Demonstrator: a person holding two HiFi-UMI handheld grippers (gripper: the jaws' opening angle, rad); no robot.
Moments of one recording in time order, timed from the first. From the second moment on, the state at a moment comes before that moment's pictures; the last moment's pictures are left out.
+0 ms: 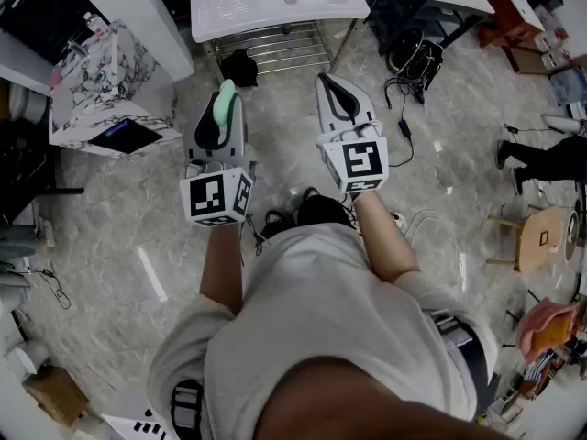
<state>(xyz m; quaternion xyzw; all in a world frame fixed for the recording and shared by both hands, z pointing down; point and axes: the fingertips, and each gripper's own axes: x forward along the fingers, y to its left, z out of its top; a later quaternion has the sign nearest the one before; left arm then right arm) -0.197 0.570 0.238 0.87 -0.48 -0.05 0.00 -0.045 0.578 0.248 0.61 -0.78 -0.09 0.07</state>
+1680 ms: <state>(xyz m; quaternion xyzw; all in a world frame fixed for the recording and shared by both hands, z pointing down) -0.049 0.295 0.267 0.86 -0.51 -0.01 0.03 0.087 0.291 0.288 0.54 -0.84 -0.04 0.03</state>
